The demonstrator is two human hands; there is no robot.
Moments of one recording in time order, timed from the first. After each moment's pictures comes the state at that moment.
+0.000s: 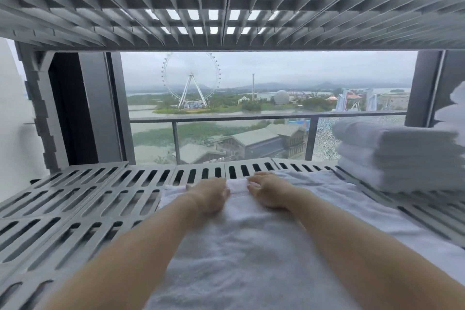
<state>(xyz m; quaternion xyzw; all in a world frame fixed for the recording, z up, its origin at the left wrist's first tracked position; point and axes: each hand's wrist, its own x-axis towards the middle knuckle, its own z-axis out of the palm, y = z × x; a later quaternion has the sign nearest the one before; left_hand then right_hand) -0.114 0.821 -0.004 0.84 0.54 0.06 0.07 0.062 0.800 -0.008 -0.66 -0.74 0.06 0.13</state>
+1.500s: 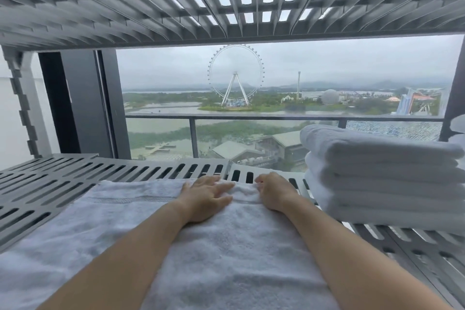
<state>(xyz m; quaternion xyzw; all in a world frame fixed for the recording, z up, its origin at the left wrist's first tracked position) 0.050 0.816 -0.024 0.81 0.57 0.10 0.05 0.254 0.840 -0.023 -0.64 -0.74 0.07 0.19</state>
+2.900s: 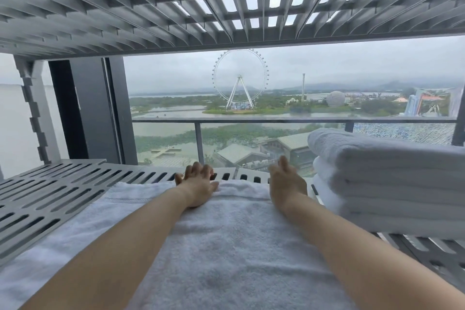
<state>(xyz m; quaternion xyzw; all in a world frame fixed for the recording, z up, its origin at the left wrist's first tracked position) 0.031 0.853 -0.001 0.74 0.67 0.08 -0.02 0.247 0.840 -0.006 -0.67 -0.71 -0.06 0.20</state>
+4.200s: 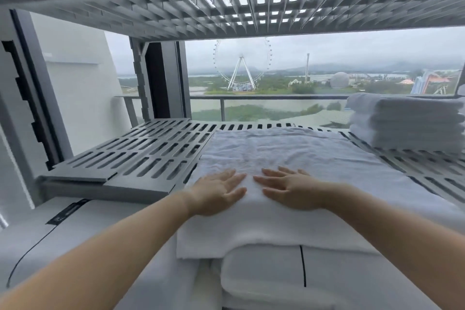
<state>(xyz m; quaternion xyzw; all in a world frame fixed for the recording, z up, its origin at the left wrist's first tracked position) -0.175 0.540 -0.033 0.85 0.52 0.01 0.05 0.051 0.544 -0.023 -0.51 -0.86 0.08 0.00</state>
